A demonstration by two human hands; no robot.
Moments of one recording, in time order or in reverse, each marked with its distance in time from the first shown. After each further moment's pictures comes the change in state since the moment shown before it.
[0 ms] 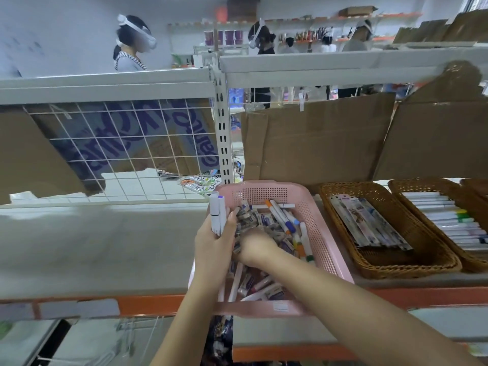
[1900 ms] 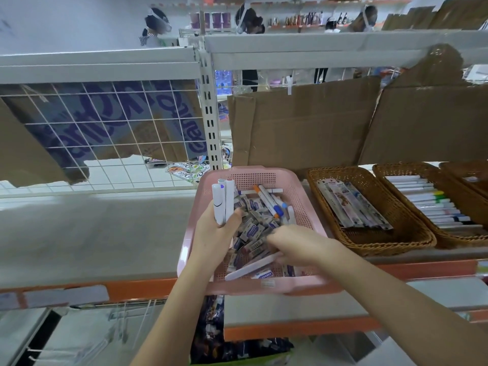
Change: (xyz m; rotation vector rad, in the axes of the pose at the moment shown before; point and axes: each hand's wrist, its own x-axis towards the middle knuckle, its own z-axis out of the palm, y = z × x) left_hand -0.009 0.000 0.003 0.112 -0.242 -0.003; right_hand -0.075 0.078 -0.012 -0.300 -0.005 -0.310
